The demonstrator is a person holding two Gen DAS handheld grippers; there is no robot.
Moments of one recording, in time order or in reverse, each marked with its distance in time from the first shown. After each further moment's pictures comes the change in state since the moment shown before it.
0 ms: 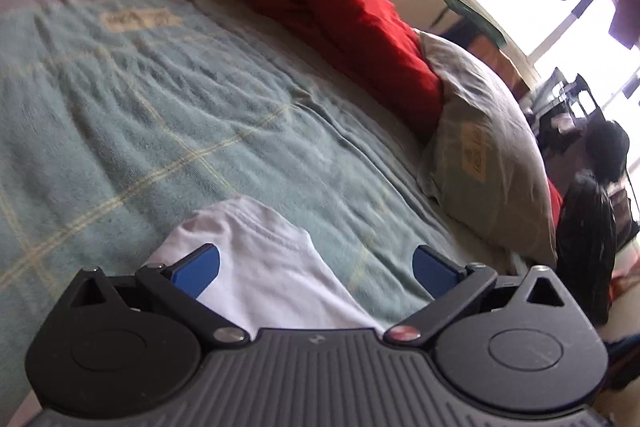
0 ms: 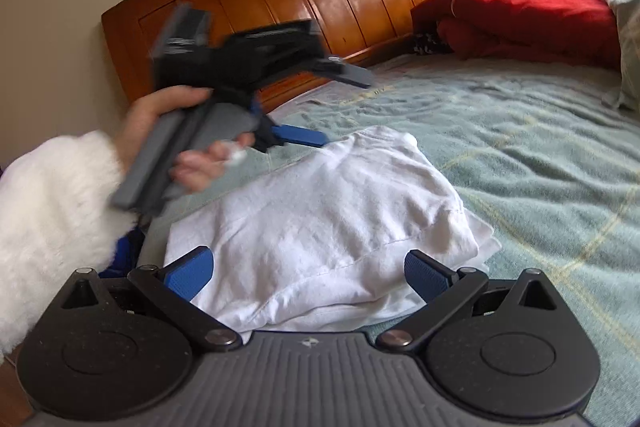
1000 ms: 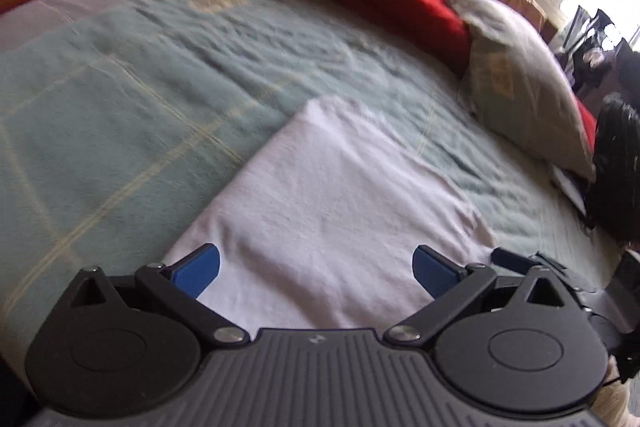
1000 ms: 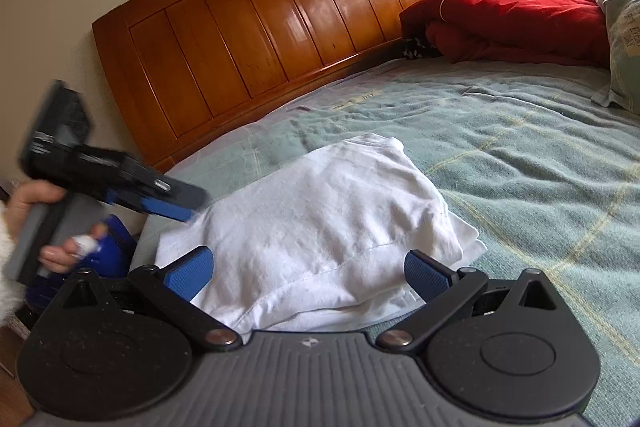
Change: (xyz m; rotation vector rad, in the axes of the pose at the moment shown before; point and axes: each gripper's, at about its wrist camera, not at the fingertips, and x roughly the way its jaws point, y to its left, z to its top) left arm -0.157 0.011 -0.094 0.182 0.025 0.195; right arm 0.000 -0.005 0.003 0.026 -0.012 -0.022
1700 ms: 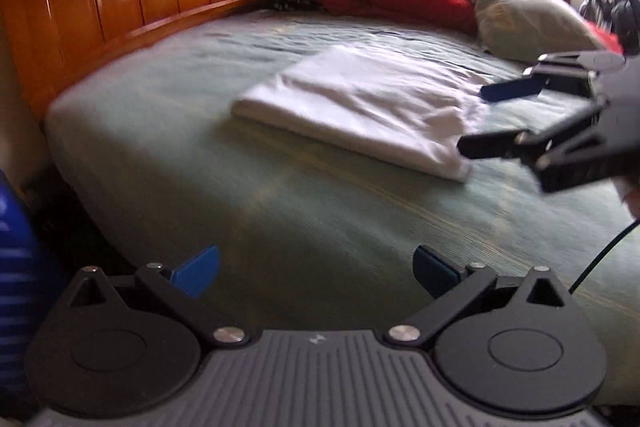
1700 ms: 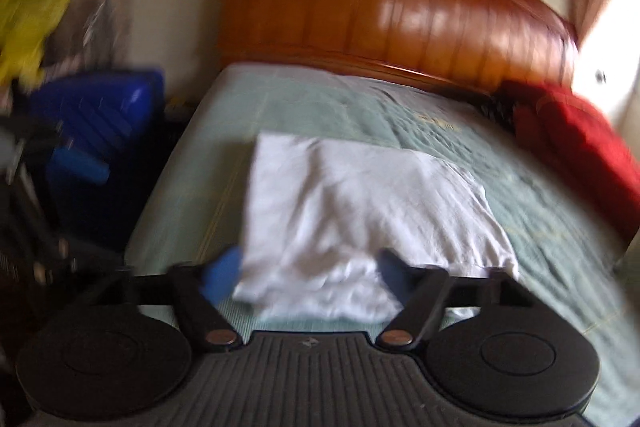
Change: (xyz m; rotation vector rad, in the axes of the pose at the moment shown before) left arm -0.064 -0.046 -0.200 0.178 -0.157 0.294; right arm -0.018 0.135 -0.053 -0.670 0.138 -0.080
